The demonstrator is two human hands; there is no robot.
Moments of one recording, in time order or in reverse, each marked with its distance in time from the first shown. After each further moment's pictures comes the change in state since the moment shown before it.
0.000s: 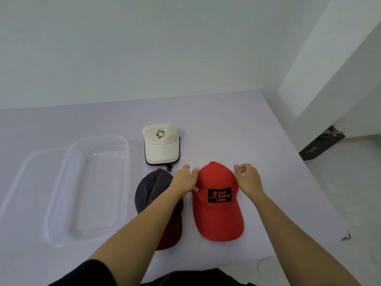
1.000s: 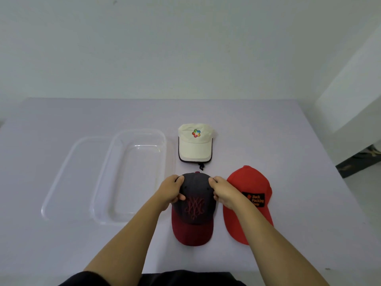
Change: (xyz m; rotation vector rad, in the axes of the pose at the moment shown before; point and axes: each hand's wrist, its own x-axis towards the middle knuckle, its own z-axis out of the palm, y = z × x) left_hand -0.034 -0.098 -0.096 -0.307 0.033 -0.176; right_hand -0.065 -0.103 0.119 0.199 -0.609 0.205
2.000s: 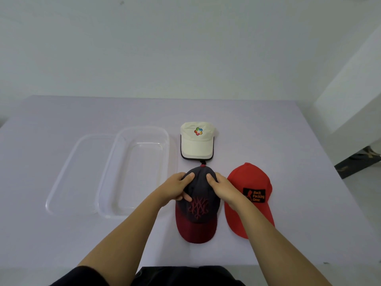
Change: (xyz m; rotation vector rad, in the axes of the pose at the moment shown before) left_hand -0.016 0.003 -0.003 0.056 -0.218 0.125; right_hand -0.023 0.003 -0.001 -0.083 -0.046 -0.223
